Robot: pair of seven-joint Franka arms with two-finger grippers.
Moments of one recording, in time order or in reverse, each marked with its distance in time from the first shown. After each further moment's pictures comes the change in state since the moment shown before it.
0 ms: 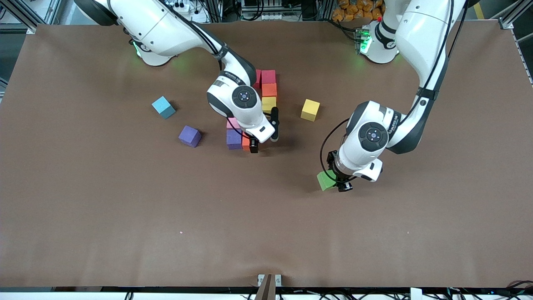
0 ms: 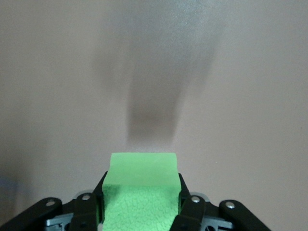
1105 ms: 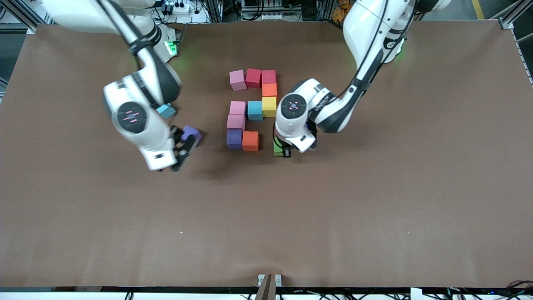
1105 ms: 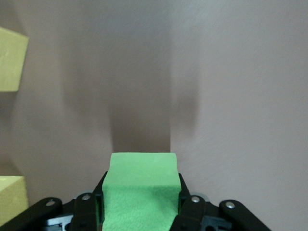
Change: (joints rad) left arm -0.322 0.078 -0.006 -0.013 0.000 -0.005 0.001; right arm -0.553 -0.295 0.070 -0.067 0.046 -0.353 -0.010
